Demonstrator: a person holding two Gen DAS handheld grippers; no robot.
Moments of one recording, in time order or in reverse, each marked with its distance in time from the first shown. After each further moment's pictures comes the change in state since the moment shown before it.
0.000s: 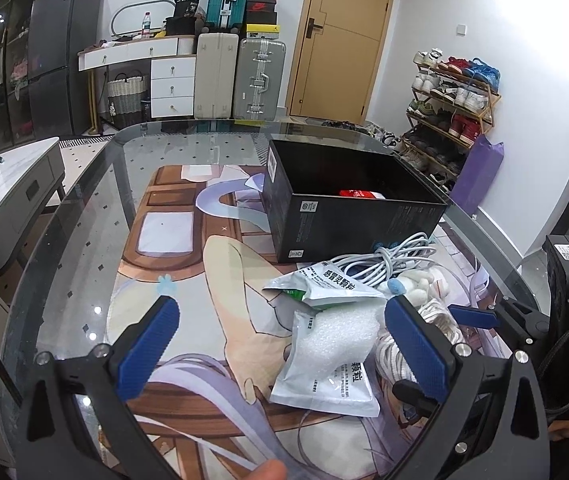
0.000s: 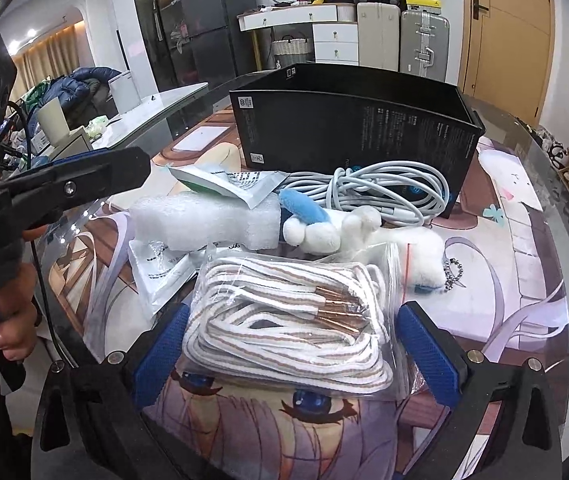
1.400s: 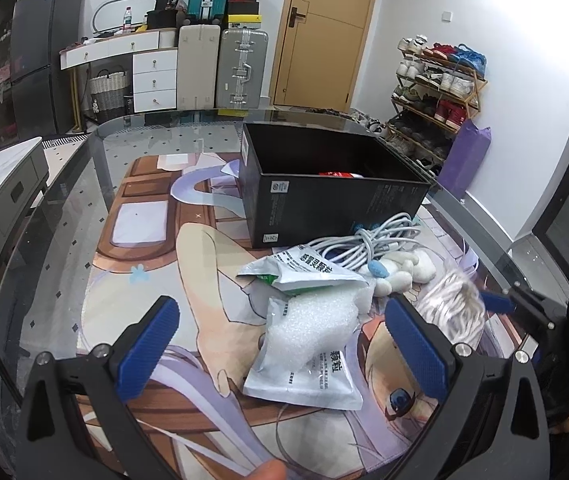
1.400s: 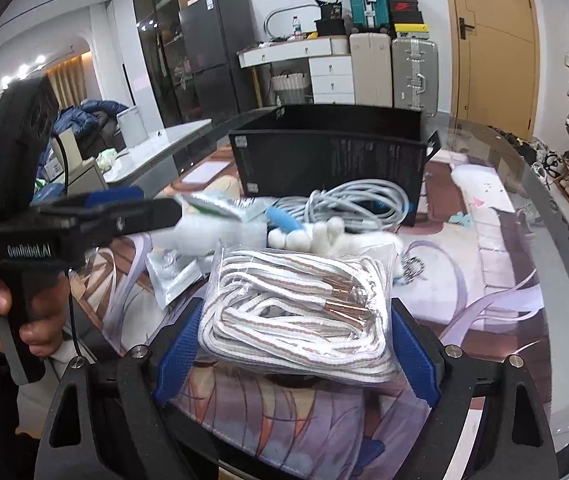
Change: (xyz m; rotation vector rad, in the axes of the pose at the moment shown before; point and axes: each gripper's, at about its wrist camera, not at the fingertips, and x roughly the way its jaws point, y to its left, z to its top) left arm 0.007 -0.012 -0.007 0.038 0.044 -0.045; right arm -0.044 -0.020 -0.022 0.036 -0.158 0.023
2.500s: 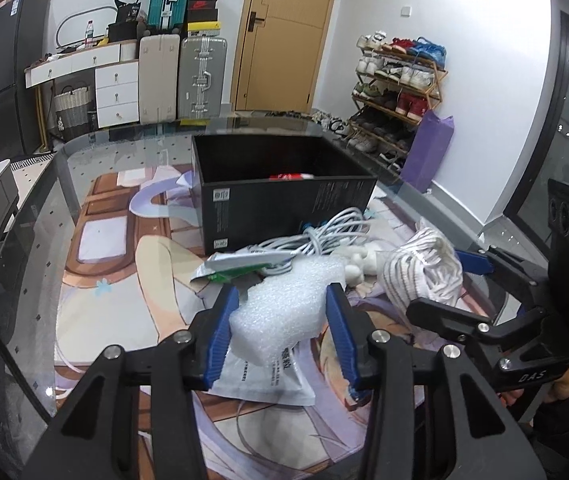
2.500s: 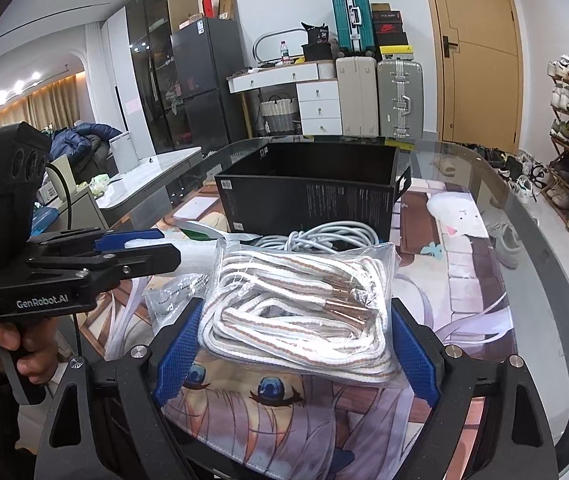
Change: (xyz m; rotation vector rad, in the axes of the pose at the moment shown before) left arm -0.019 -0.023 0.002 0.083 -0.021 -0.119; right arm -0.026 -0.010 0.009 0.018 -0.090 -0.032
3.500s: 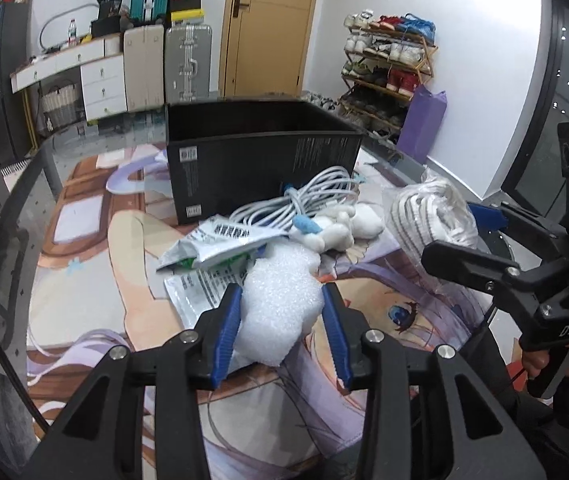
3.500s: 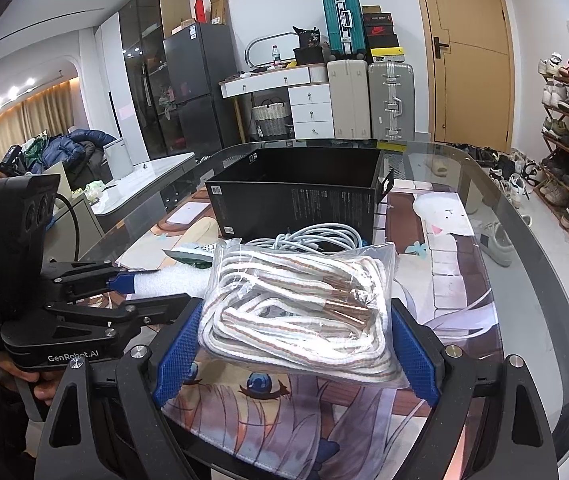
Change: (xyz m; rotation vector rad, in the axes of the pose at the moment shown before) left arm 0.021 -0.018 -0.020 0.061 0.057 -0.005; right arm -0.006 -0.010 0.000 0.021 -0.006 -0.015
